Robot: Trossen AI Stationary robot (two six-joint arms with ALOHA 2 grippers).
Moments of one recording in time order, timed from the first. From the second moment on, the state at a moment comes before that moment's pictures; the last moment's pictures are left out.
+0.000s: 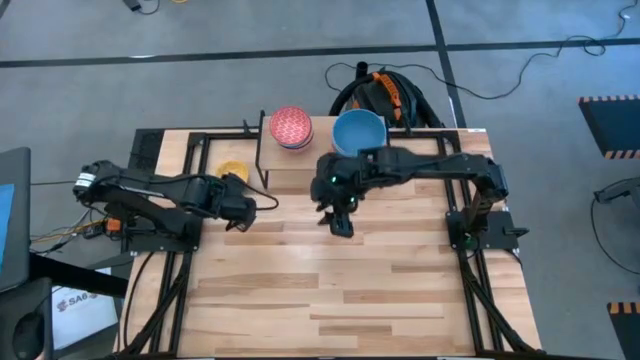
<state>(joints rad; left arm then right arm) -0.15 1.23 1.14 -1.35 -0.45 -1.05 -0.01 1.82 1.92 -0.98 -0.24 0.03</state>
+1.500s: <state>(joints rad) 0.36 1.25 0.72 -0.88 -0.36 -0.37 -0.02 1.82 1.86 -0.83 -0.13 0.34</state>
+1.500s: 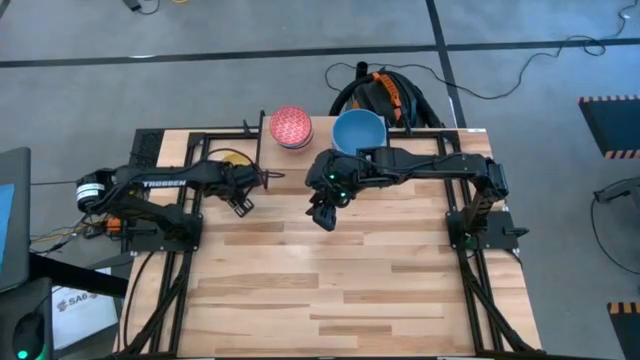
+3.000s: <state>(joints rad) 0.35 1.26 0.67 -0.55 -0.57 -0.10 -0.04 1.82 1.86 -0.93 -0.02 0.24</state>
